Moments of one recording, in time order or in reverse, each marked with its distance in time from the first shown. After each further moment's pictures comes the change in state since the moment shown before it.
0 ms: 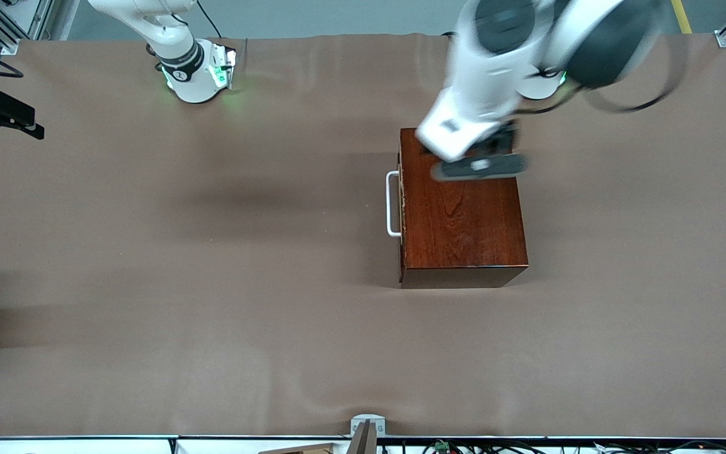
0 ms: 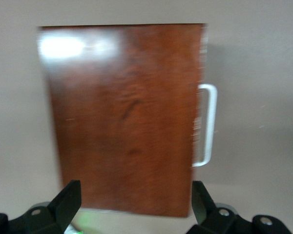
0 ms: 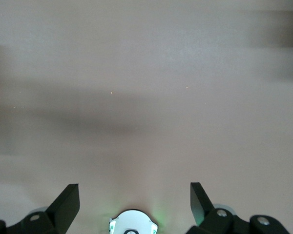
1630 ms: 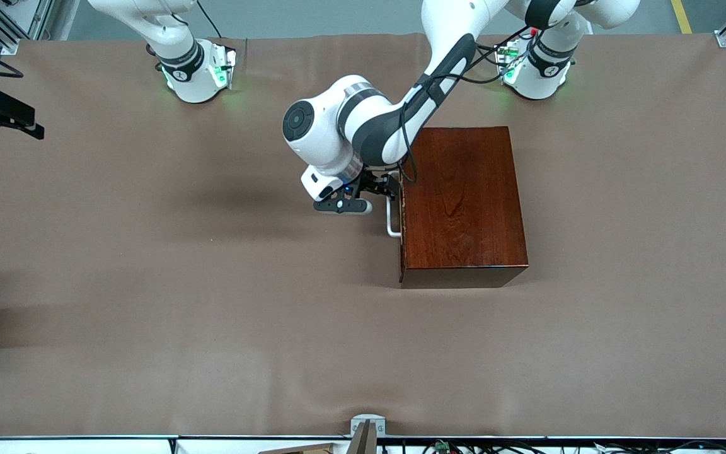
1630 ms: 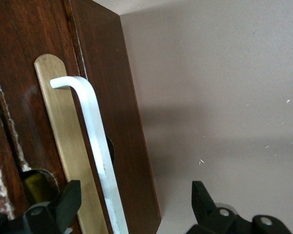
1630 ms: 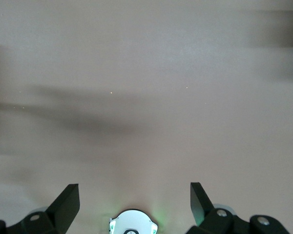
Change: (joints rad) left arm -0.431 0.437 0.258 0.139 0.115 0.131 -0.032; right arm 0.000 0.000 0.000 0.000 0.000 -0.001 0.000
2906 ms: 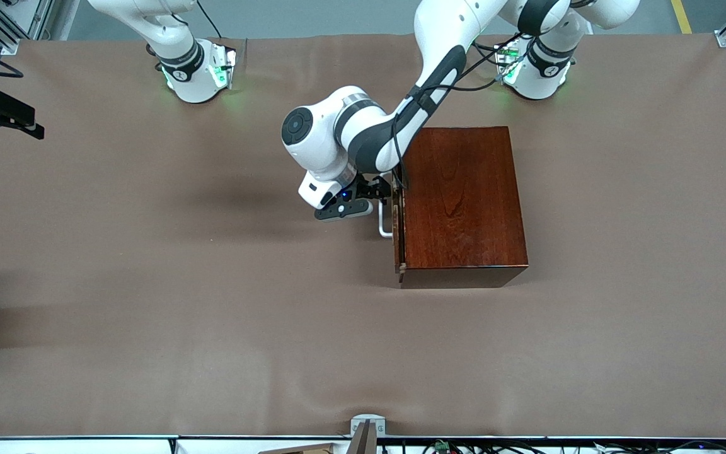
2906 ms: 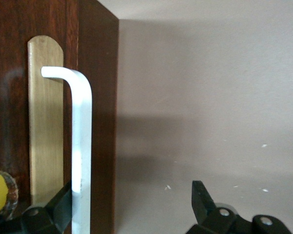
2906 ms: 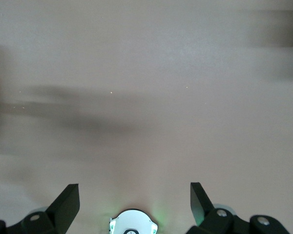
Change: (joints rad) left arm -0.018 0.047 -0.003 0.002 0.002 0.136 -0.266; right arm 0.000 0.000 0.000 0.000 0.000 0.000 0.000
